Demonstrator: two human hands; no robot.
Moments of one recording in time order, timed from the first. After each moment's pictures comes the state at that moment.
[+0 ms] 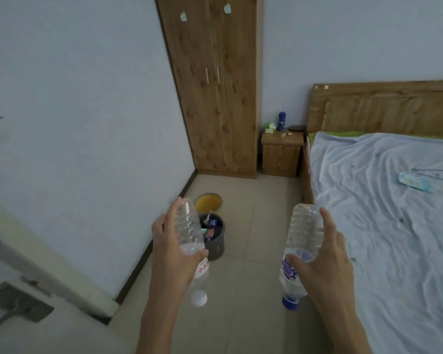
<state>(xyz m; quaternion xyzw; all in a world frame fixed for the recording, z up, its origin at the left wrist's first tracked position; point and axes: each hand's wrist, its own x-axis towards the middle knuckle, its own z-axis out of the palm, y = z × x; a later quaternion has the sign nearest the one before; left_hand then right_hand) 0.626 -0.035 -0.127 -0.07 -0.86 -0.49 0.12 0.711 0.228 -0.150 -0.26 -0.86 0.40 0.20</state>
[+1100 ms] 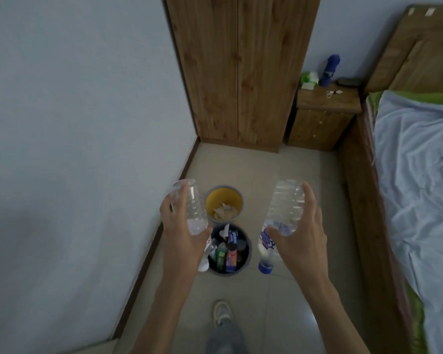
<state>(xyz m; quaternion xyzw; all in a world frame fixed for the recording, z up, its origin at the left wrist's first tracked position) 0.023 -0.066 -0.285 -0.06 -0.89 -0.44 0.10 0.093 0.164 -0.274 -0.26 -0.86 0.43 0.12</state>
